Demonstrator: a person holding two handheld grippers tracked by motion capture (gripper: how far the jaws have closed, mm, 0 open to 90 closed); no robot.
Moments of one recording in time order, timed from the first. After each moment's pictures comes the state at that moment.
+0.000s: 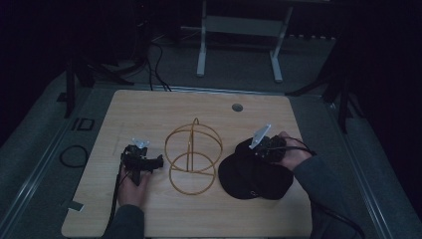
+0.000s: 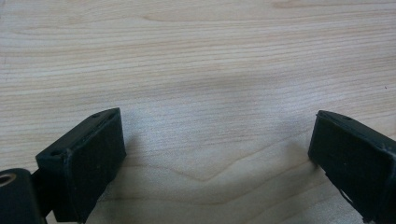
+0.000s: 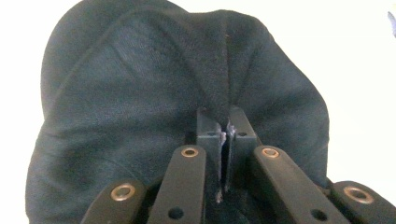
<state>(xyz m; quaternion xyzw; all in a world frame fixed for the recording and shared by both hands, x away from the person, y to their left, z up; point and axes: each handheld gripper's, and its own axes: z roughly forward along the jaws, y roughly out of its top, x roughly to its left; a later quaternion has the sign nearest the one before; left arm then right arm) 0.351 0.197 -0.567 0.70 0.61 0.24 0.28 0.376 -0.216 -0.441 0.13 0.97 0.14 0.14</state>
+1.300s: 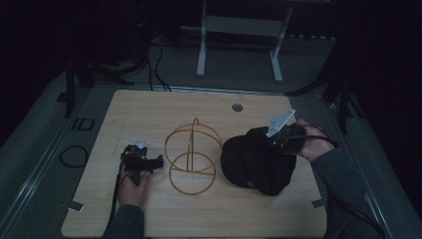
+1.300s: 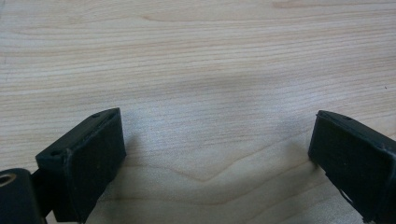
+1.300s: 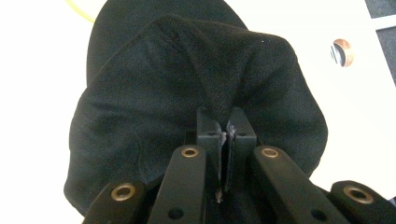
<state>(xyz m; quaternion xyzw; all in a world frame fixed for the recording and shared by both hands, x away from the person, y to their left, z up) 0.351 0.197 -0.567 0.70 0.61 0.24 0.28 0.367 -0.241 -0.374 0.11 0.97 0.19 0.14</state>
